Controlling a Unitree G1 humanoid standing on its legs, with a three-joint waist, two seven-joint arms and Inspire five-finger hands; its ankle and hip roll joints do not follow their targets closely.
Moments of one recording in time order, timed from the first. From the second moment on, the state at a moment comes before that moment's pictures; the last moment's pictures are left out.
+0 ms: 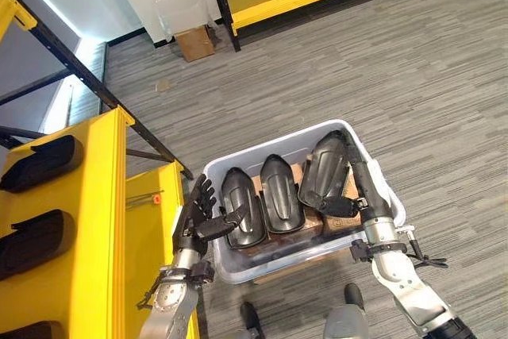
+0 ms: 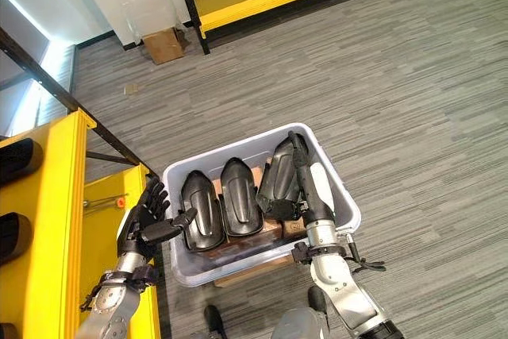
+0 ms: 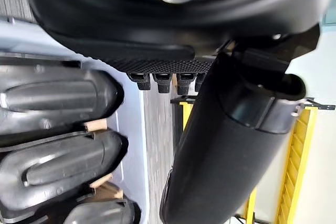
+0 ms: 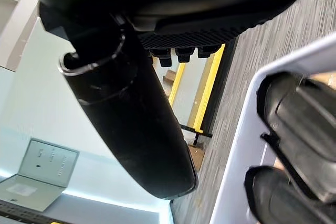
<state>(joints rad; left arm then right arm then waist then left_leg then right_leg) 0.17 0.34 -0.23 0.05 -0.58 -0.29 0.14 -0.02 -0.52 0.36 -0.11 -0.08 -0.12 -0.44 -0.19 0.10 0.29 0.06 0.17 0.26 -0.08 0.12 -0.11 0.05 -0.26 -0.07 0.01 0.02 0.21</state>
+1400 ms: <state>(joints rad) -0.10 0.35 -0.29 0.08 -0.57 -0.29 0.26 -0.43 -0.68 0.53 -0.07 -0.35 0.12 -0.18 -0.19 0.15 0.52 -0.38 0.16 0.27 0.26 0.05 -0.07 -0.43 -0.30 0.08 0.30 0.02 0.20</state>
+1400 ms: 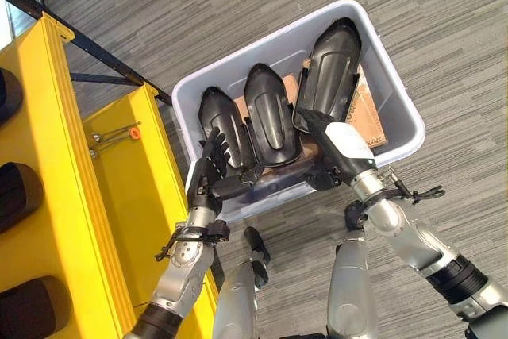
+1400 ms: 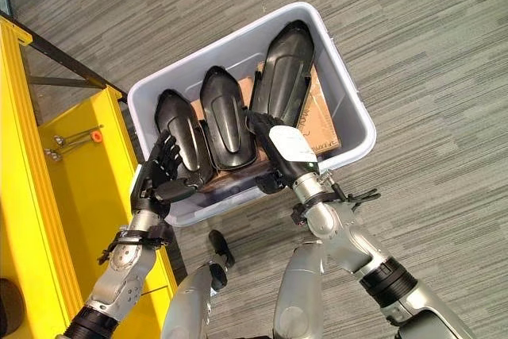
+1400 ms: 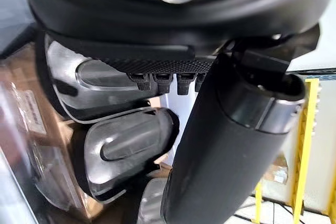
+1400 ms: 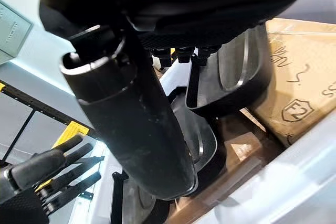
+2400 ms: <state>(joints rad) -0.15 0.35 -0.27 -0.09 -0.54 -0.15 0.38 -0.61 -0.59 0.47 -0.22 -0.50 0.25 -0.20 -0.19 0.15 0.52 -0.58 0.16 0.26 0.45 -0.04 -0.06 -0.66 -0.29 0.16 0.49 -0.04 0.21</state>
